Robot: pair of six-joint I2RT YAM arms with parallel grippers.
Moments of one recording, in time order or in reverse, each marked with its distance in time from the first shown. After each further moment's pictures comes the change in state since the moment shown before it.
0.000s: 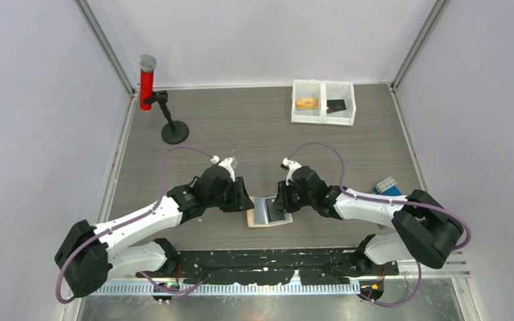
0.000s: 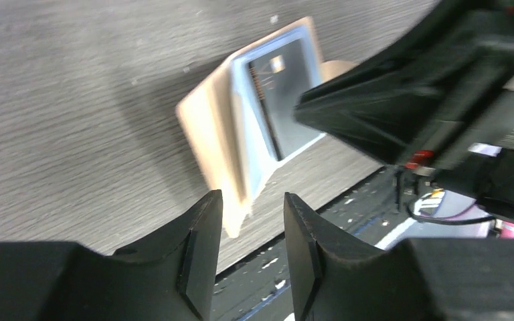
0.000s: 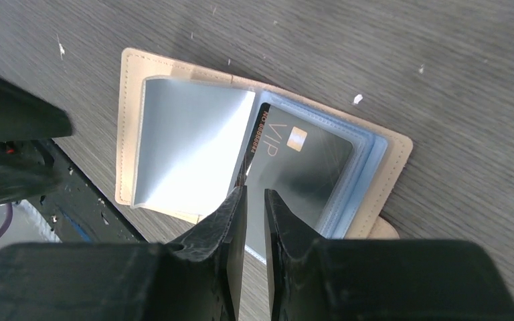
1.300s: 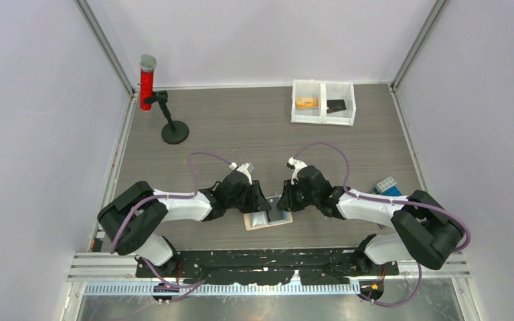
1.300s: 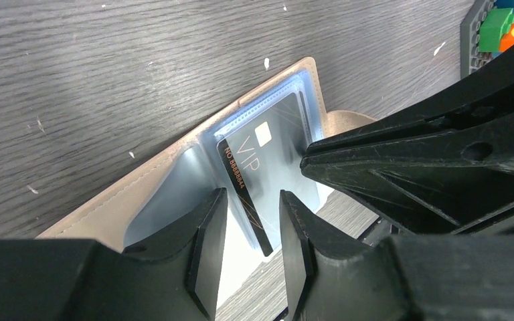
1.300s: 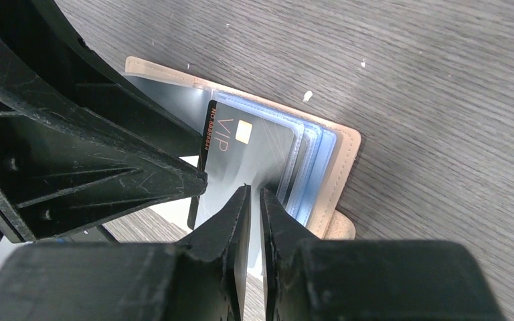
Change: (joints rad) left arm -0.053 0.407 -0.044 0.526 0.023 -0.113; right arm -0.055 0.011 -0.042 0.031 -0.003 -0.015
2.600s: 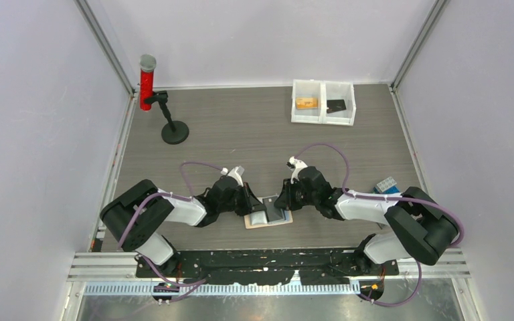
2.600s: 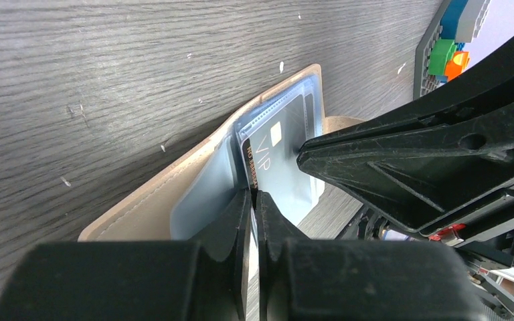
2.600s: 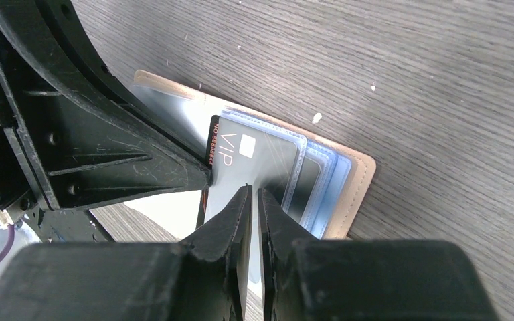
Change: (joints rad) left arm 0.069 0.033 -0.160 0.304 0.076 -0.137; right arm -0.019 0.042 -0.035 0.137 -0.016 0.032
